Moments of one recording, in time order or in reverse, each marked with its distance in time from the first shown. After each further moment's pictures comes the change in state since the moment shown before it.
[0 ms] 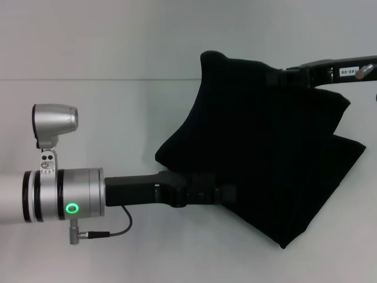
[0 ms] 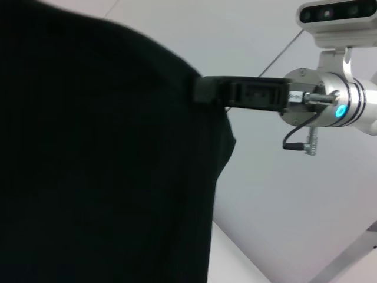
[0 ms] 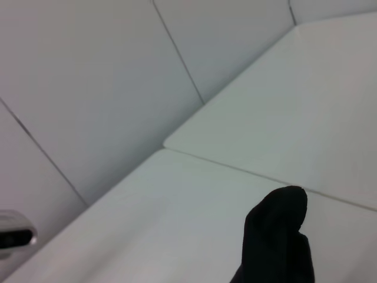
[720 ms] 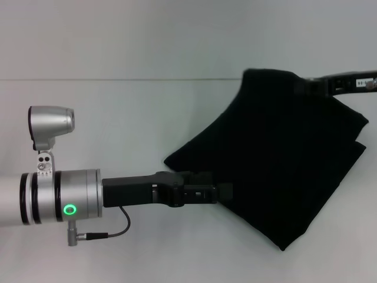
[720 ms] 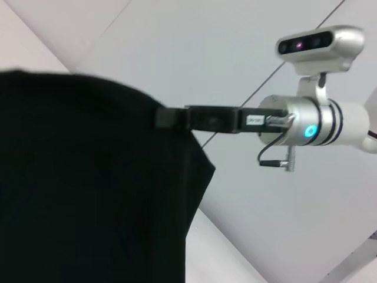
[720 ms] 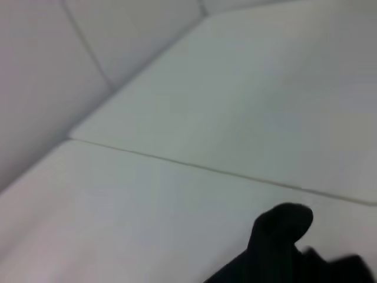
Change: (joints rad) left arm 0.007 0.001 -0.013 -0.005 0.001 0.001 0.000; right arm -0.034 -0.012 -0.001 0.038 -0.105 0.171 0.018
